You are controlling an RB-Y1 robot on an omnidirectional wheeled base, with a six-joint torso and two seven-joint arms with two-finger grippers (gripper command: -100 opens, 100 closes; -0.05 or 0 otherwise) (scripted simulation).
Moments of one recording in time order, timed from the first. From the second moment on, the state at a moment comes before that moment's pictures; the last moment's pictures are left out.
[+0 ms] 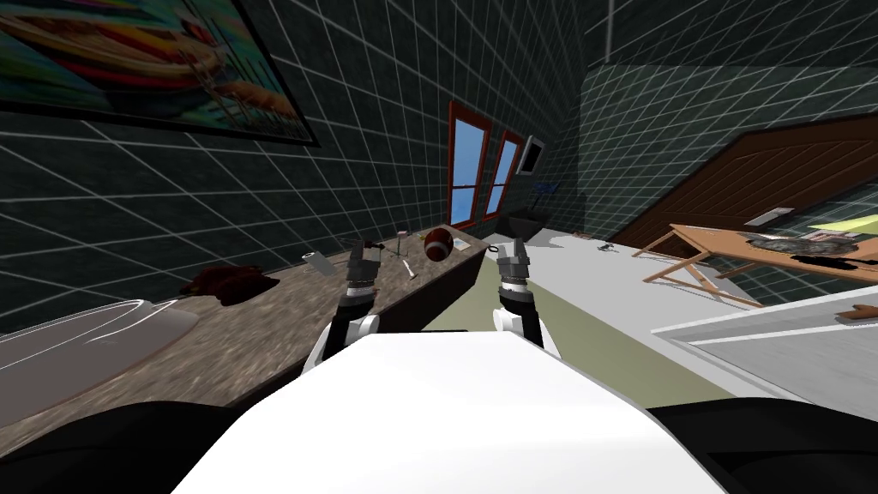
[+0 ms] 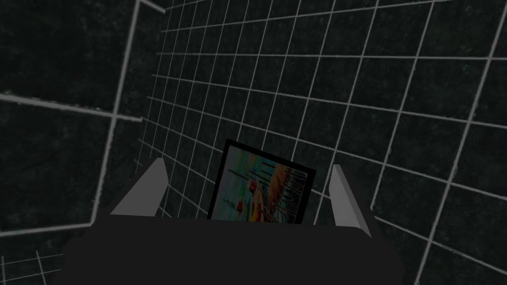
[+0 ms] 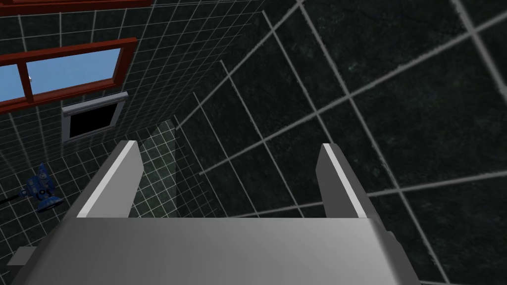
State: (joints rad) left arm 0.47 0.16 0.01 -2.31 0.01 -0.43 0.03; right arm 0.46 0.02 0.02 -2.23 0.05 -0.52 -0.01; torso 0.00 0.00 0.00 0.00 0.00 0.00
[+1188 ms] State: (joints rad) left arm 0.47 0.32 0.16 -2.21 0.14 -0.07 0.18; right arm 0.46 0.02 0.02 -2.23 0.05 -0.52 -0.01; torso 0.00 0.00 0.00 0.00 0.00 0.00
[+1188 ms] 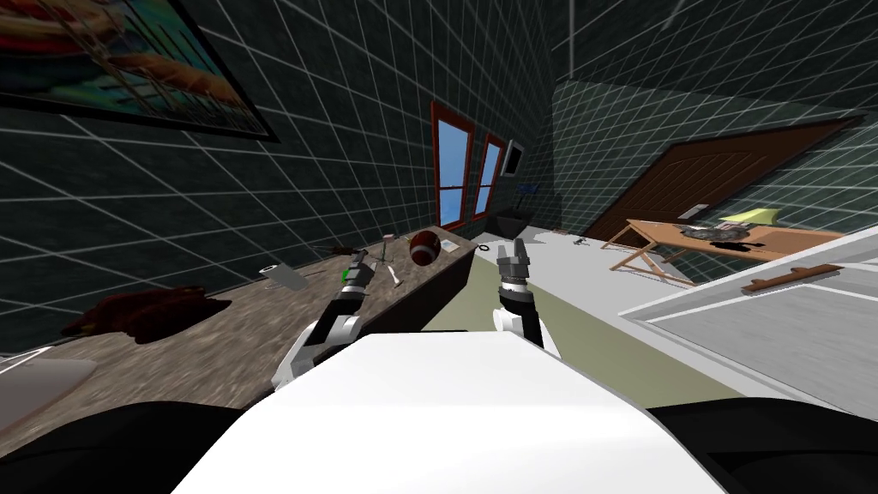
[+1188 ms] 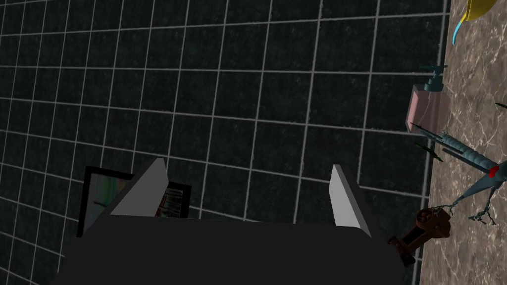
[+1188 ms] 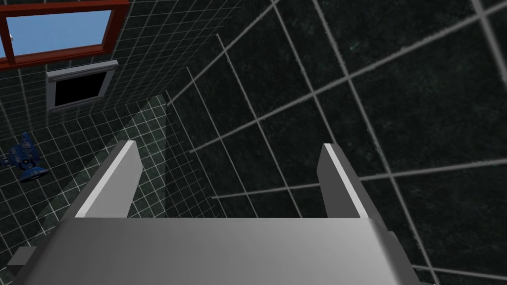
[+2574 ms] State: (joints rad) left arm 0.45 0.45 0.33 -2.08 0.28 0.35 0.35; right arm 0.46 0.02 0.02 -2.23 0.05 -0.52 -0.01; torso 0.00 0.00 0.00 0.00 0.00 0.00
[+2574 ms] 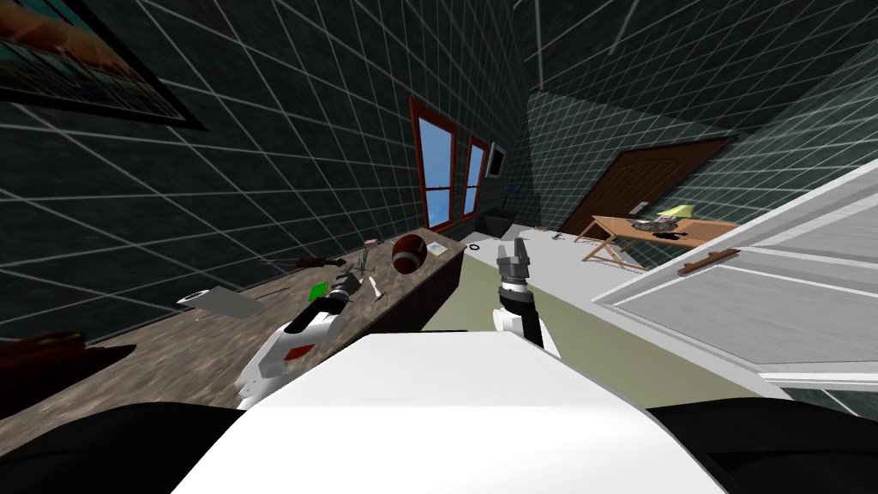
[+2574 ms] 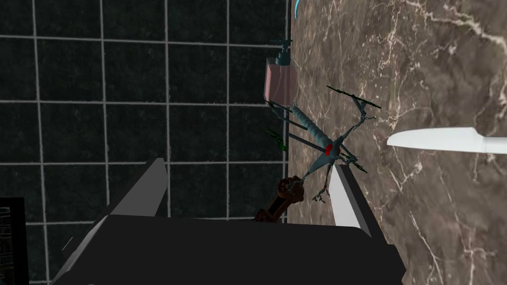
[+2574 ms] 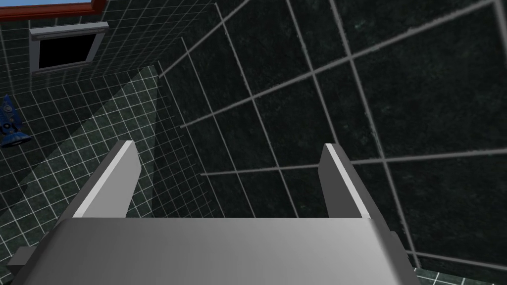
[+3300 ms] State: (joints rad) left arm 0.47 0.50 0.41 -2.04 0.36 0.57 0.43; right arm 0.46 0.02 0.02 -2.23 0.05 -0.52 -0.01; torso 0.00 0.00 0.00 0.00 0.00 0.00
